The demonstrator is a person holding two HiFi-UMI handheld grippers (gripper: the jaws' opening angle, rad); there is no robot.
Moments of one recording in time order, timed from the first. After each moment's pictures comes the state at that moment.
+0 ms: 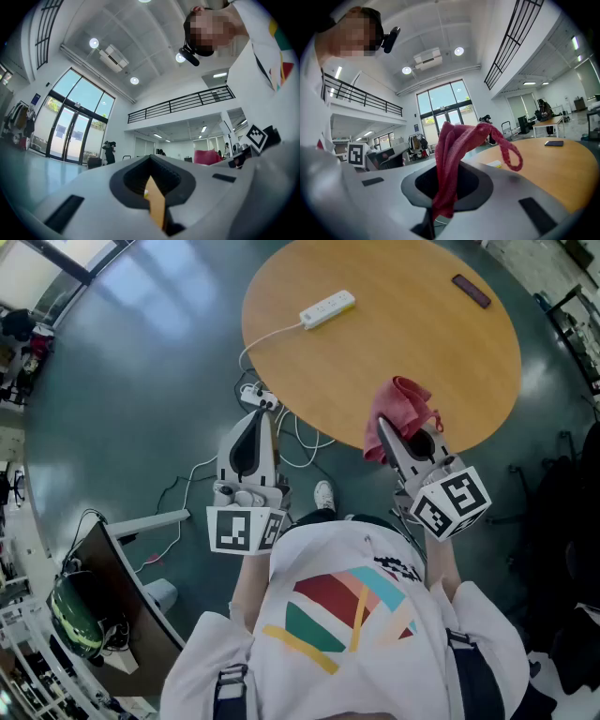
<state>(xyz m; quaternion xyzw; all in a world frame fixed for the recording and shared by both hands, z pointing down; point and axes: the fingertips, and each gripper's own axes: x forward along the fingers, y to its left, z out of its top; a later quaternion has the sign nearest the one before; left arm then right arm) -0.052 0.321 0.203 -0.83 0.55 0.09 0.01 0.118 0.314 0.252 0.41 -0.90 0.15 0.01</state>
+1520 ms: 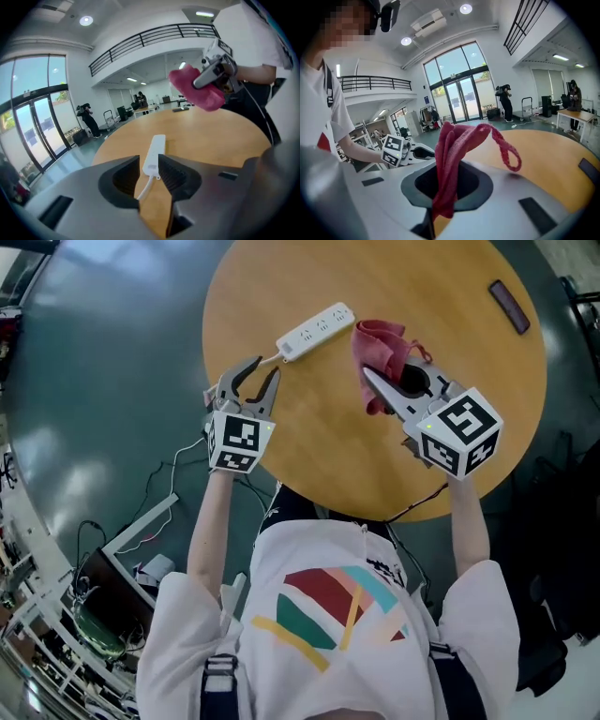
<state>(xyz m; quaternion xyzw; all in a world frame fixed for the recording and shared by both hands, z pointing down) -0.024 -0.046 0.414 -0.84 0.43 -0.31 -0.03 0.118 -0.035 0.325 0.26 -0.93 0.18 0.18</state>
